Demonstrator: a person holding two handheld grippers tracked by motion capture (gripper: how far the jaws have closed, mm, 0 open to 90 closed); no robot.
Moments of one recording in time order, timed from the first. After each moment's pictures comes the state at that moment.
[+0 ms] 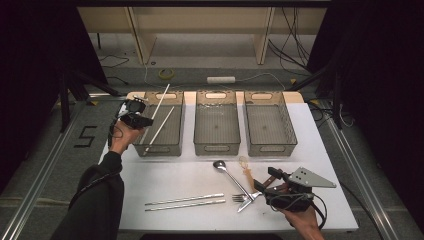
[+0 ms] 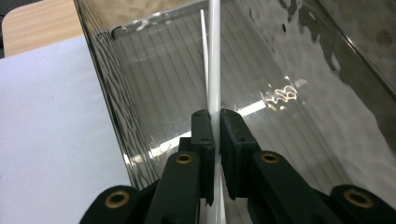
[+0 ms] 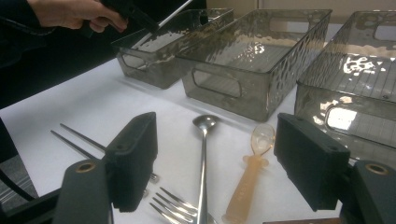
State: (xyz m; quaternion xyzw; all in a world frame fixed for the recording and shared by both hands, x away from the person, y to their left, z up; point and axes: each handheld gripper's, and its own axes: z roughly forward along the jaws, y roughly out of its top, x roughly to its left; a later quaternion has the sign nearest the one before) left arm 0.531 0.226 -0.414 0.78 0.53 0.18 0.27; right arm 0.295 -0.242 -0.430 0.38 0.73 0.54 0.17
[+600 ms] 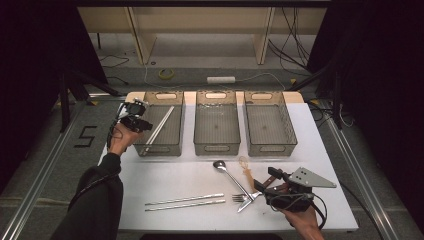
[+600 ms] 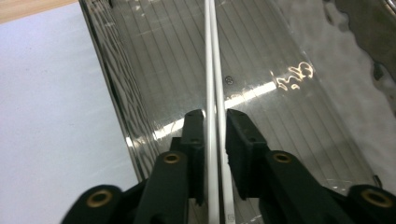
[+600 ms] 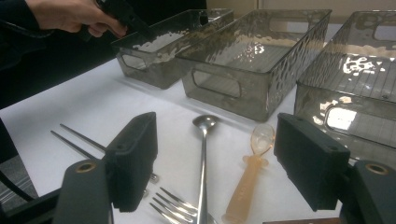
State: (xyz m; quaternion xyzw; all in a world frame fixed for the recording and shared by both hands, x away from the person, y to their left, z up) left arm 0.530 0.229 -0.420 0.79 0.54 0.15 0.24; right arm 0.295 -0.242 -0.430 0.38 0.73 0.54 0.18
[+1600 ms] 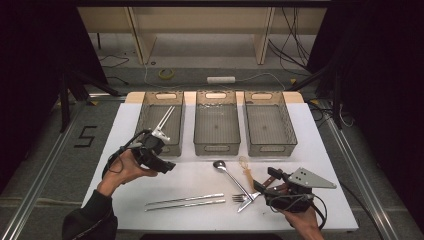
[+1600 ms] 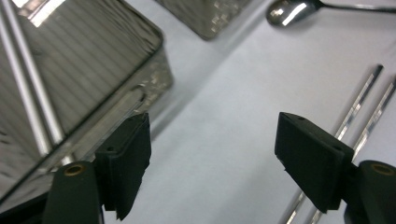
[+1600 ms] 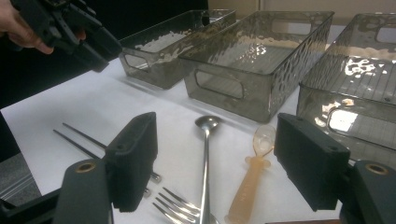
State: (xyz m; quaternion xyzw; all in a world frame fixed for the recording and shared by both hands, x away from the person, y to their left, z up) left arm 0.401 0.159 -0.396 0.90 0.35 0.10 0.25; right arm 0.293 -0.240 -0.428 0.38 0.73 0.54 0.17
